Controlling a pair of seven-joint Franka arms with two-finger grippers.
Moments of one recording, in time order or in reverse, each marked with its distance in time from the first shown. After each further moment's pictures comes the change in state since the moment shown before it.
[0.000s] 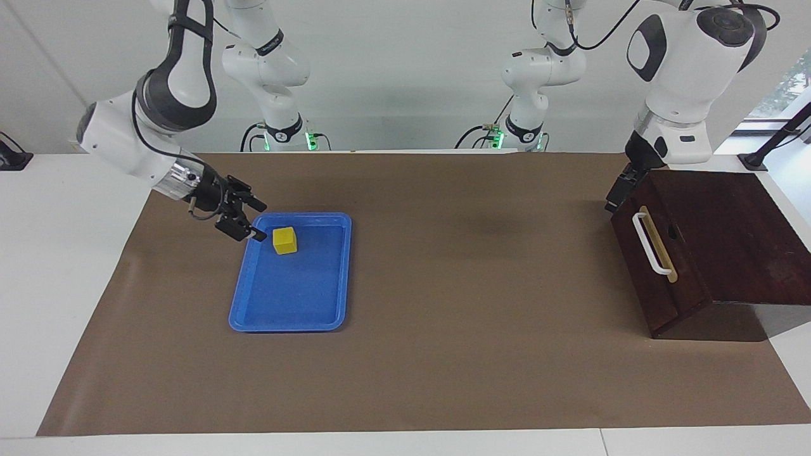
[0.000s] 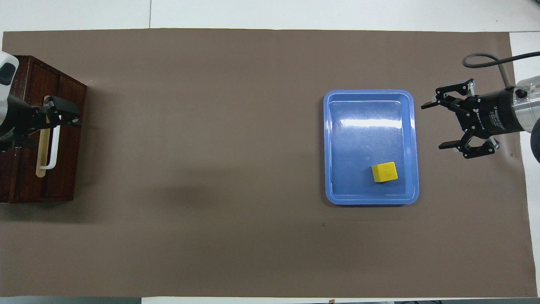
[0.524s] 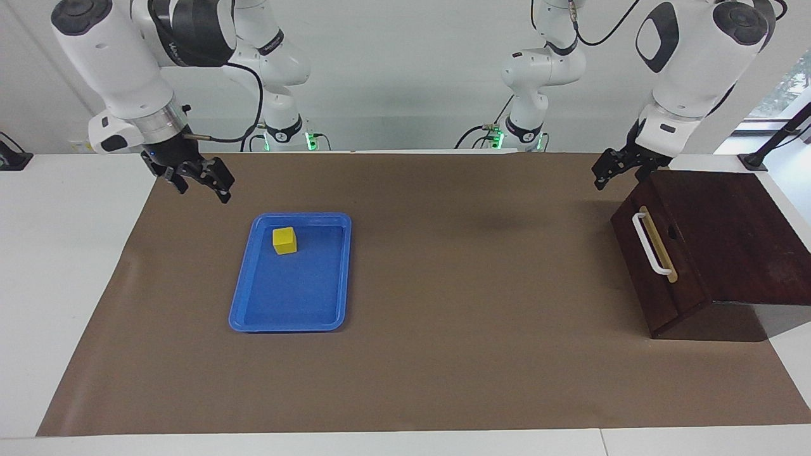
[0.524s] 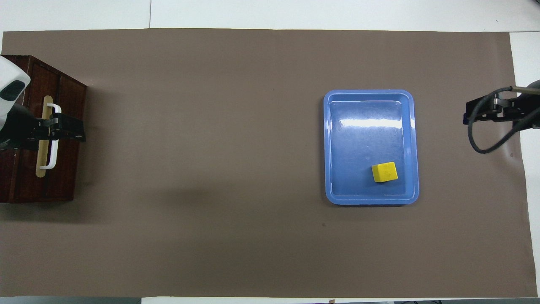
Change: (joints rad) left arm 0.004 -0.019 -0.018 -0.003 -0.038 -0.030 0.213; right arm 0.036 -0.002 0.007 0.217 -0.416 -0.222 -0.748
